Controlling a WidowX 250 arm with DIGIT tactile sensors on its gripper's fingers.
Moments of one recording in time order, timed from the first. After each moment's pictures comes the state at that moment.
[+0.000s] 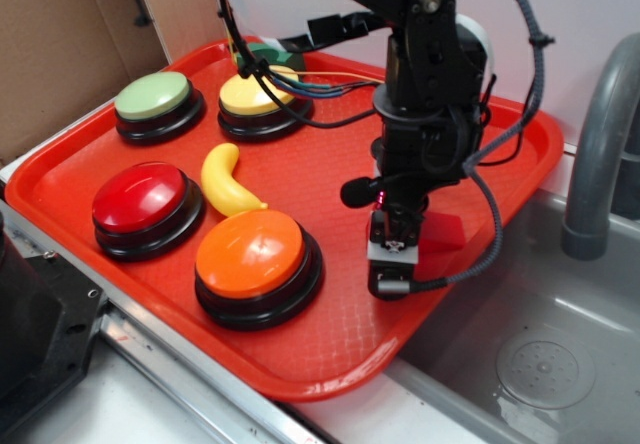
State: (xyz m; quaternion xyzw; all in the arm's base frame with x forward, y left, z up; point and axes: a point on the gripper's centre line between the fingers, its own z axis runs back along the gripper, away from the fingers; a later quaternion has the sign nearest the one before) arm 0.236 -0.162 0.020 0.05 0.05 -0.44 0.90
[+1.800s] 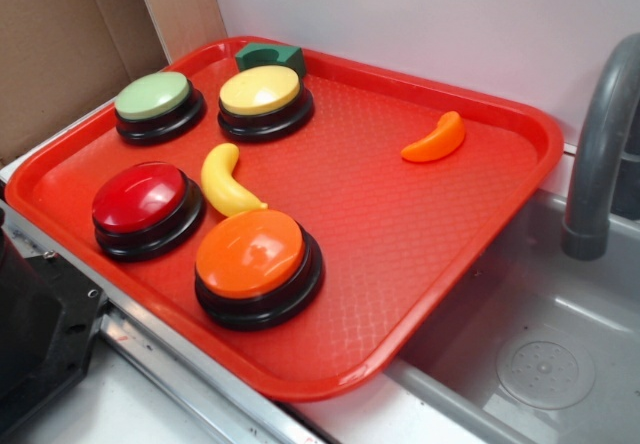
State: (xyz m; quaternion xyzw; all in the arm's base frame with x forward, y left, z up) arm 0.179 -0.058 0.221 0.09 0.05 -0.24 0.97
